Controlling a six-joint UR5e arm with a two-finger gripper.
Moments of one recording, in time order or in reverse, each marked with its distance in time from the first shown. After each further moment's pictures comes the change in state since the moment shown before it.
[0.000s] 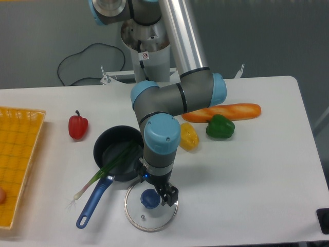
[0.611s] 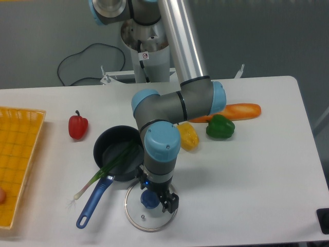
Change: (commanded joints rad) arm -0.003 -0.049 0.029 0.018 0.006 -0.003
